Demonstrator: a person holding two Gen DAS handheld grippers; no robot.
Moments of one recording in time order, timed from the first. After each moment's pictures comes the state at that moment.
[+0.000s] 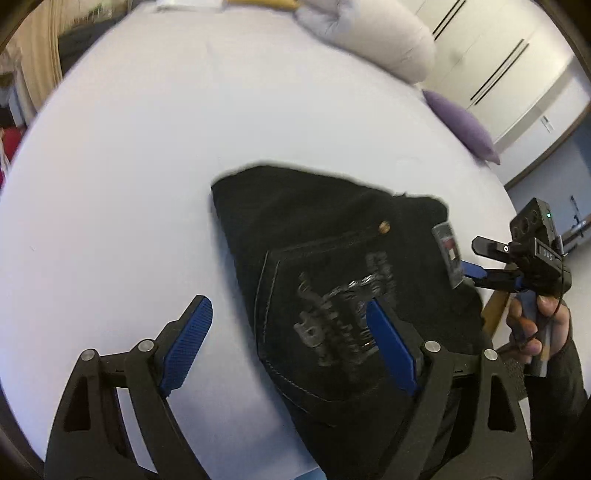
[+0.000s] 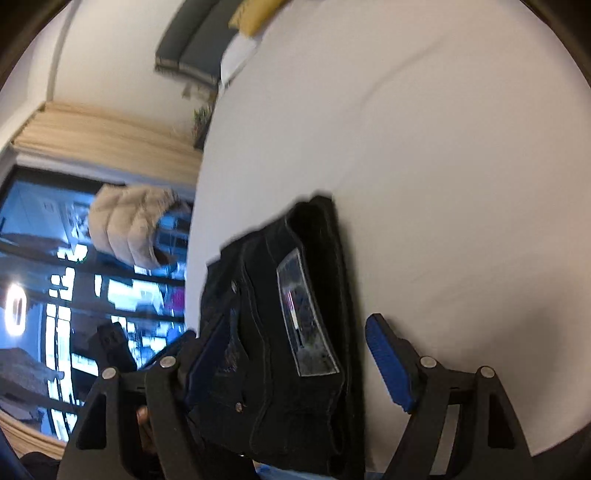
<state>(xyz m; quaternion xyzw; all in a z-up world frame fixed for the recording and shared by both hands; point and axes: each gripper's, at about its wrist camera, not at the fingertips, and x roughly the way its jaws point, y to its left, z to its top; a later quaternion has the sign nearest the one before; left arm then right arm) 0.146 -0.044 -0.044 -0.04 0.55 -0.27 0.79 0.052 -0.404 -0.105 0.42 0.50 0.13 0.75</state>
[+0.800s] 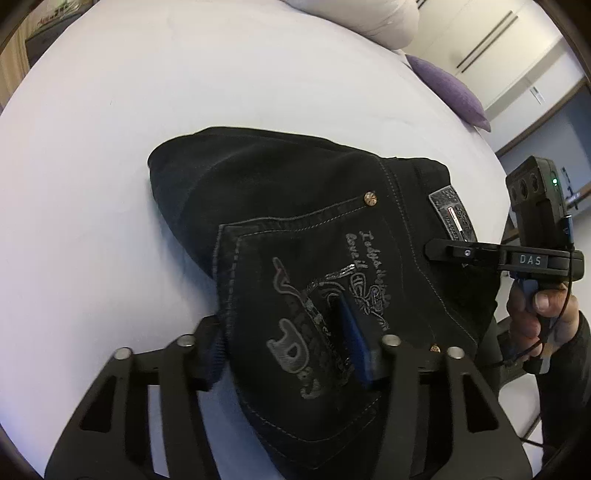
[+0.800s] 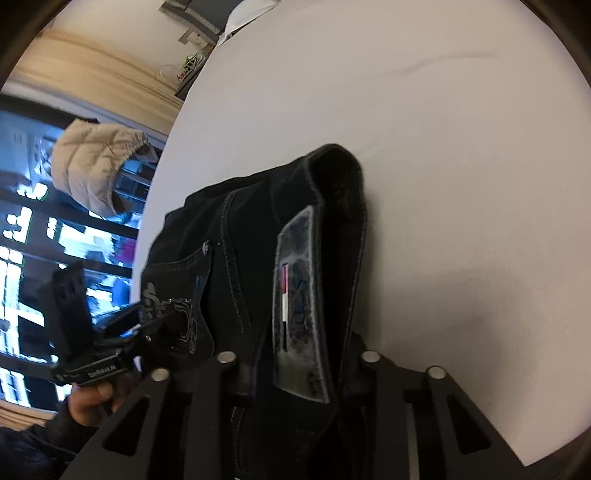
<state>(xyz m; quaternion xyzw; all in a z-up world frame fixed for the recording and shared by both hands) 0.152 -0.096 -0.076 0.00 0.57 -0.31 0.76 0.065 -0.352 -0.107 0.29 0.56 0.10 0.77</state>
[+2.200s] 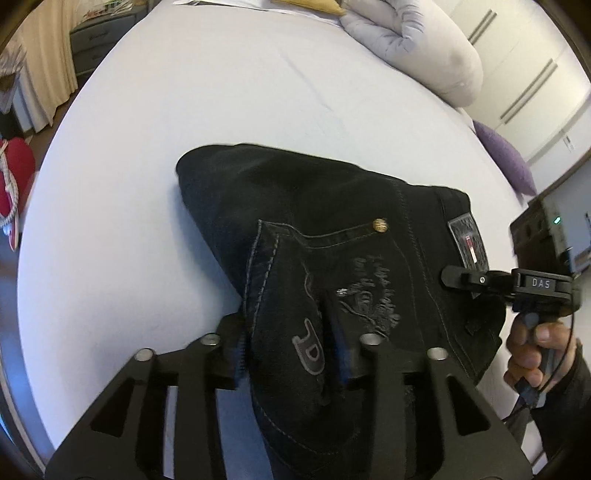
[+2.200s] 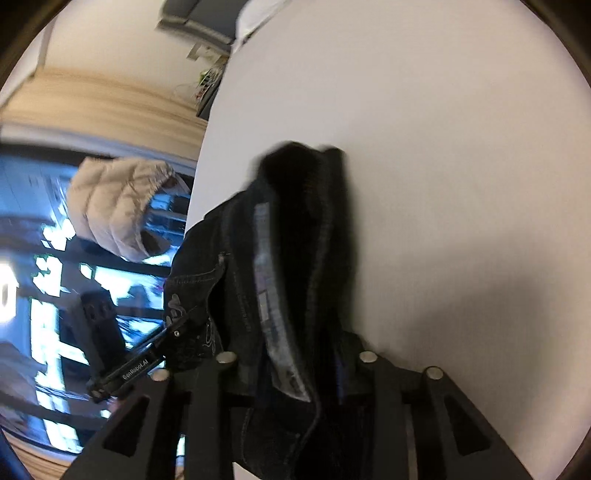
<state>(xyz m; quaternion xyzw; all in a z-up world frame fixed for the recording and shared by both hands) 0.363 0.049 -0.086 -0.04 0.55 -0.25 0.80 0.231 -0.257 -0.148 0.42 0.51 0.15 0.73</state>
